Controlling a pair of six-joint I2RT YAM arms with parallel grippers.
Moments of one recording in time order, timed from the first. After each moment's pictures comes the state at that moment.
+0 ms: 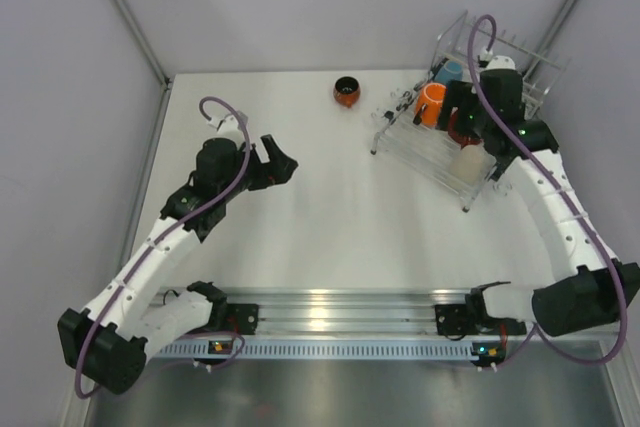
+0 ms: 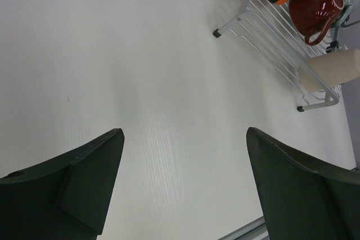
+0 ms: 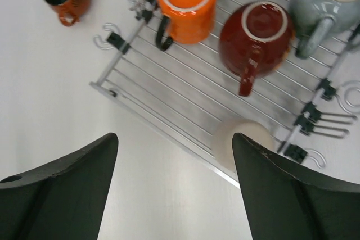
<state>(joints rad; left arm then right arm) -0.42 0.96 0.85 -0.32 0.05 -0.58 0.18 1.25 1.32 -0.66 0.16 0.27</state>
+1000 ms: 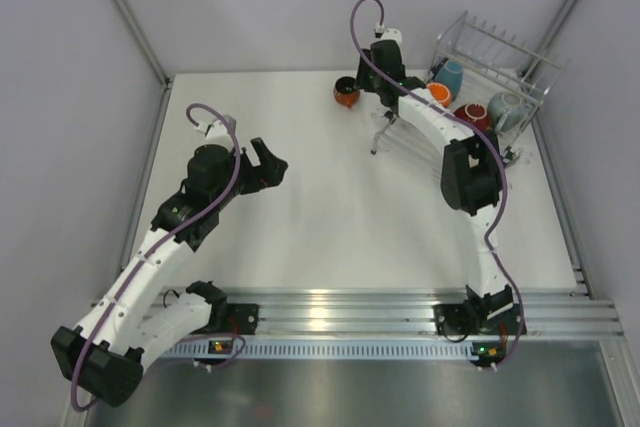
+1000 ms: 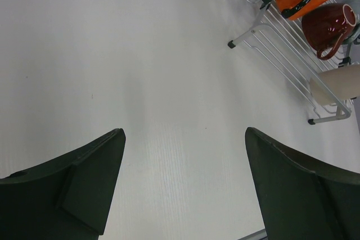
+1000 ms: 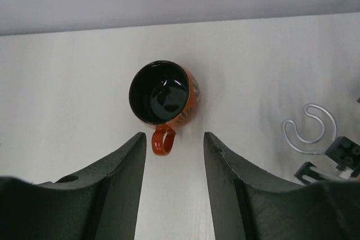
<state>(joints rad) -0.42 0.87 0.84 -0.38 -0.04 -0.58 0.43 2.25 1.99 -0.20 0.18 0.35</state>
